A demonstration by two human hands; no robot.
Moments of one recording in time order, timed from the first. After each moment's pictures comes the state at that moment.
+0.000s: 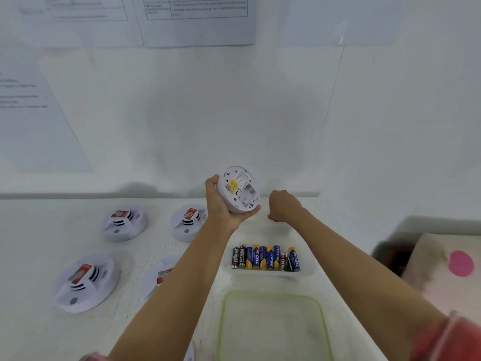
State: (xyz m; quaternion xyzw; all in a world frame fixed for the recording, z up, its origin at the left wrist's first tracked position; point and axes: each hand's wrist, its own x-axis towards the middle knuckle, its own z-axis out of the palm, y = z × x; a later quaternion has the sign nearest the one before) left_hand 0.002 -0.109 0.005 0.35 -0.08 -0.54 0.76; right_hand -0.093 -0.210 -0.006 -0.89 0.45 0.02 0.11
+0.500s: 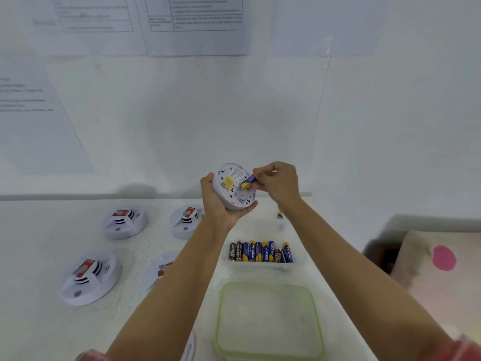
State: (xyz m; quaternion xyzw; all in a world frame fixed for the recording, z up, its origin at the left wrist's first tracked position) left_hand -0.008 -0.093 0.019 0.33 -0.09 -0.53 0.78; right_hand -0.106 -0.161 0.051 -0.65 0.35 -0.43 0.52
